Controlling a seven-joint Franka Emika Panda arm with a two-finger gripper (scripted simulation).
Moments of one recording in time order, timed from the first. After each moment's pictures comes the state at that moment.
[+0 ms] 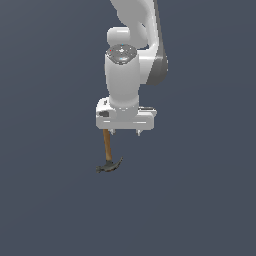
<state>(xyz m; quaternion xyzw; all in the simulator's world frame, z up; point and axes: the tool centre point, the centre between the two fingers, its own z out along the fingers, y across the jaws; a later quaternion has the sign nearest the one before) 0.002 -0.009 0.200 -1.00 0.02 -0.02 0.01</state>
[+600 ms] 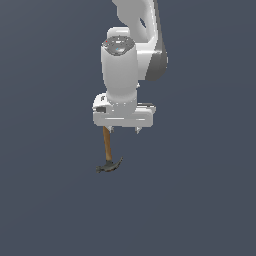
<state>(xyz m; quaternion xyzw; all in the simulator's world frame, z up) 0.004 -0.015 0.216 -1.00 0.03 -0.02 0.01</state>
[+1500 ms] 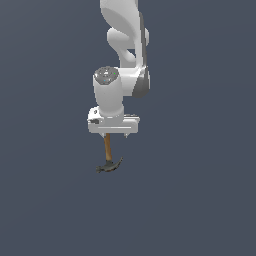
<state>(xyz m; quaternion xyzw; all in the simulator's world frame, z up) -0.031 -0.058 0.132 -1.00 0.01 -0.01 0.00</state>
